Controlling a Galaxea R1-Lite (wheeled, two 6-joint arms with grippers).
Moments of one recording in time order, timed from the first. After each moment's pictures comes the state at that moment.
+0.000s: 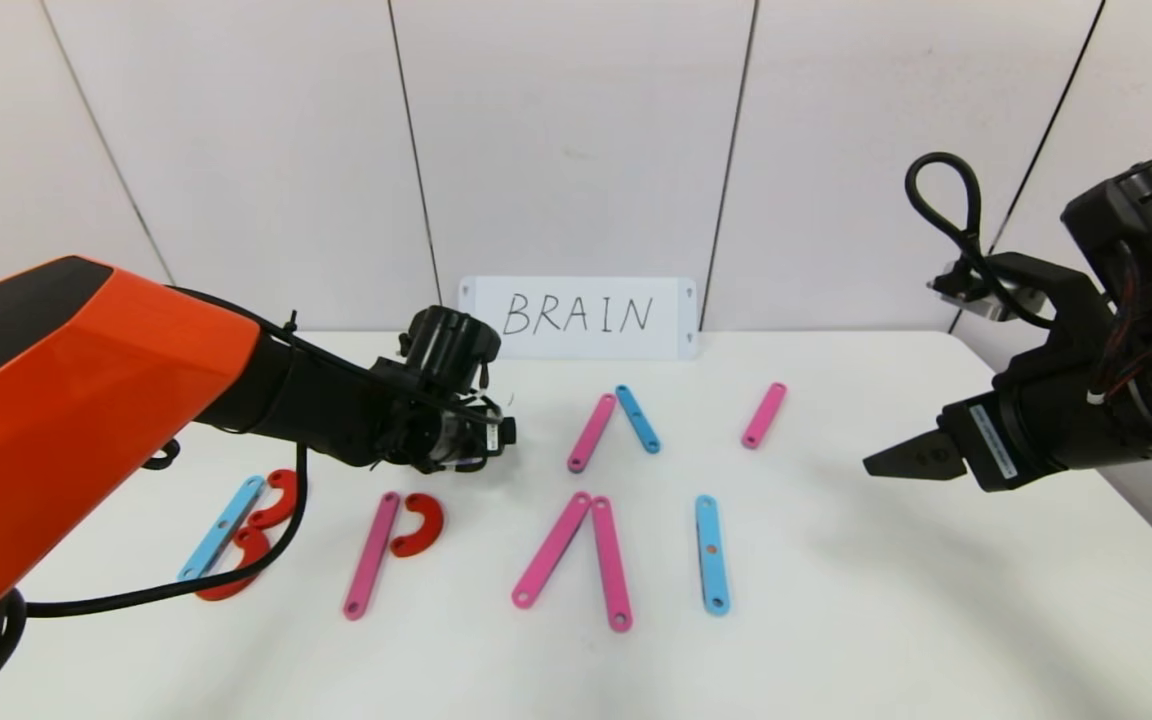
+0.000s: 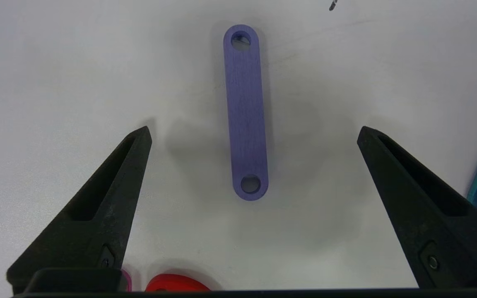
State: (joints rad) left arm -0.47 2.14 -1.31 -0.07 0.30 -0.40; right arm 0.30 1.54 -1.21 0.56 0.03 -0.03
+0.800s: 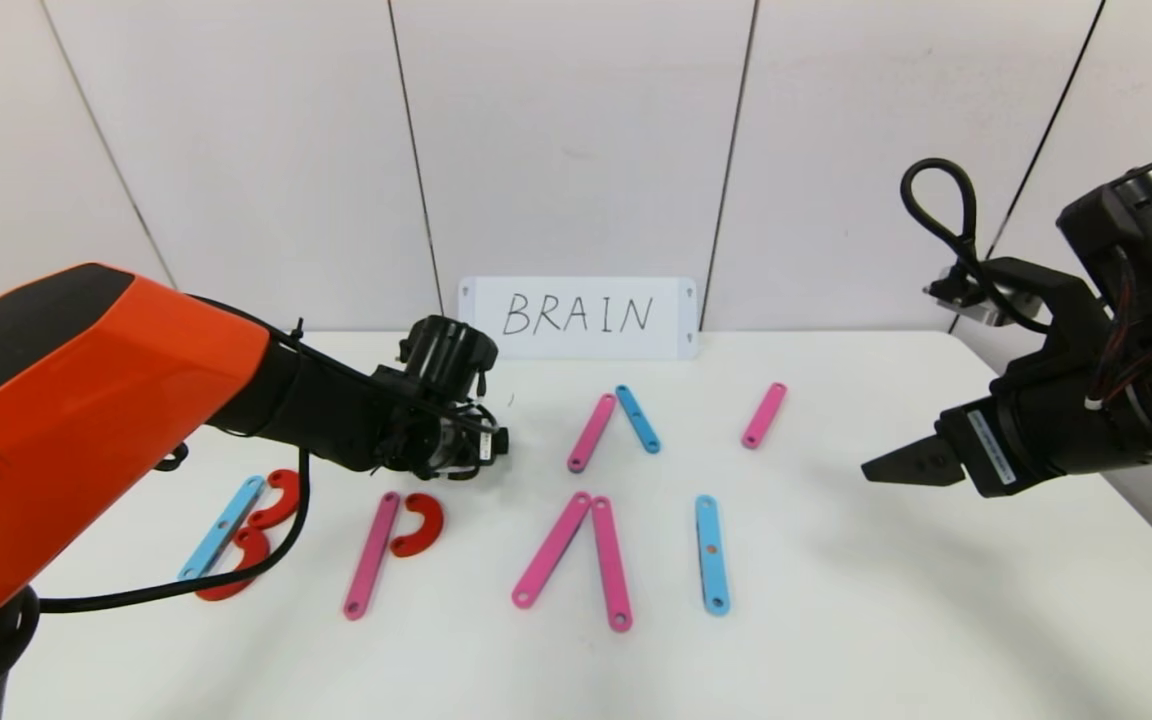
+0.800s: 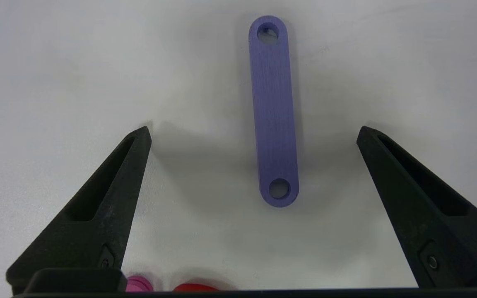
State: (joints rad) left arm -0.46 2.15 -1.30 -0.08 0.33 -0.36; right arm 0.30 1.54 -1.20 0.56 0.03 -0.03
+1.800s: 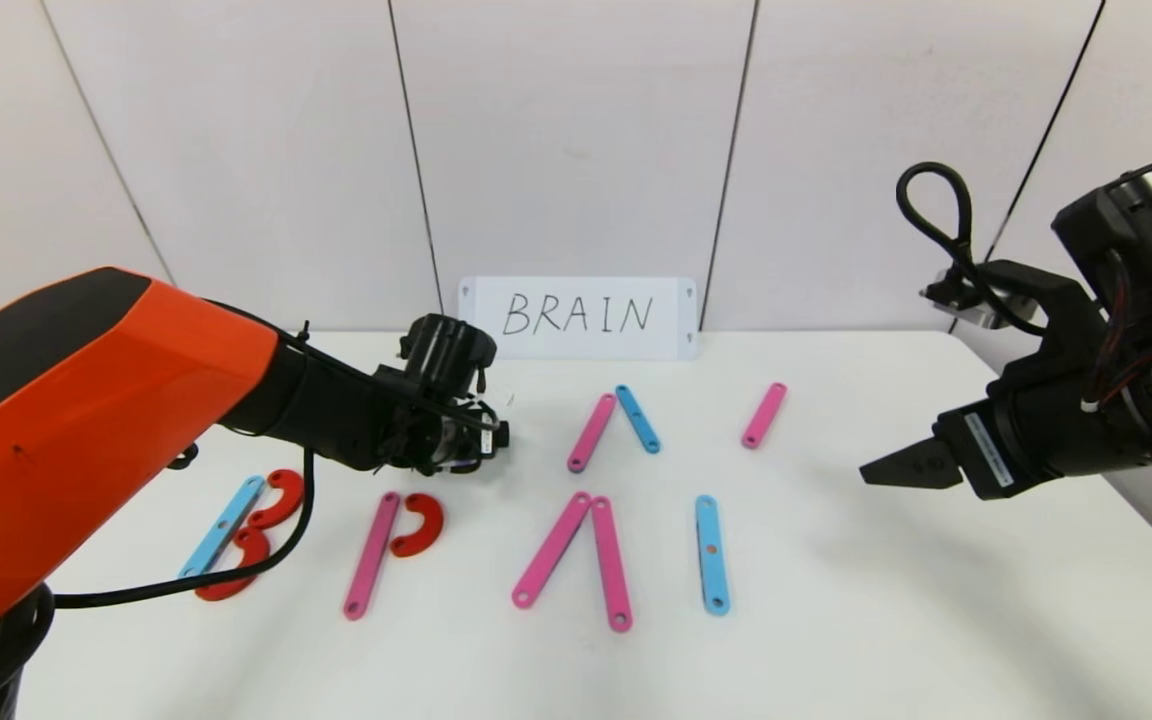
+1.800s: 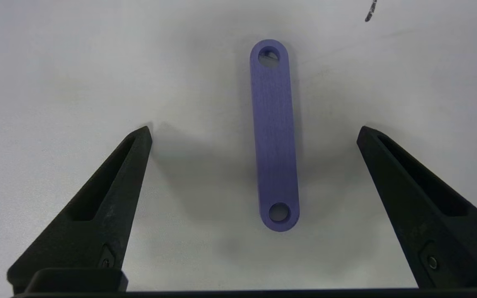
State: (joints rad) left arm -0.45 2.17 -1.32 -0.12 0.32 -0.35; right arm 0.31 1.54 -1.20 0.56 0.03 -0.04
